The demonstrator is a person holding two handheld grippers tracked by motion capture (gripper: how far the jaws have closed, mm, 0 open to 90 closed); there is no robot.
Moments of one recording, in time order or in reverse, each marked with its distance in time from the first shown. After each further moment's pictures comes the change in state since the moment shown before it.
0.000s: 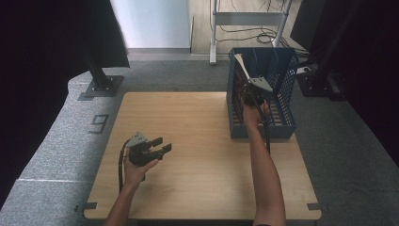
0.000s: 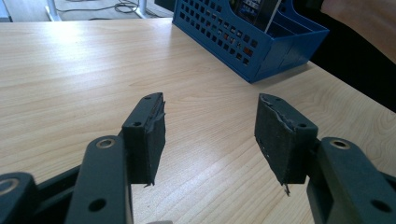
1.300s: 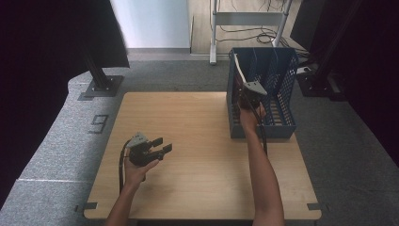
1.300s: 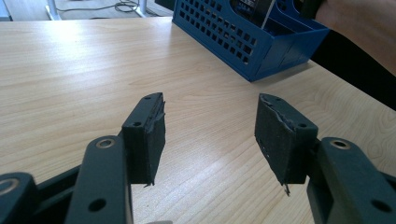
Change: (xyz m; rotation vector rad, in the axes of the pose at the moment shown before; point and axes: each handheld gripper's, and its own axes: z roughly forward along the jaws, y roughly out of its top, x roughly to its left) left arm 0.000 -0.001 0.001 0.004 0.002 0.001; right arm 0.007 -0.015 0.006 0.028 0.026 -0.047
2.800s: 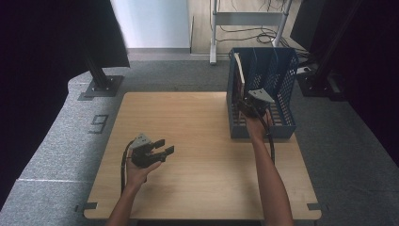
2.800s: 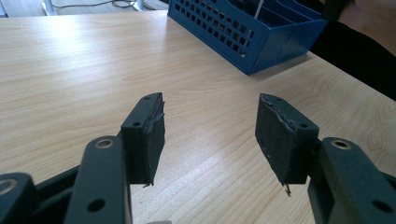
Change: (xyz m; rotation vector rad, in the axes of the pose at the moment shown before) left arm -0.007 -0.001 0.003 0.022 -0.001 0.024; right arm -0.009 -0.011 -0.037 0.014 0.057 -0.017
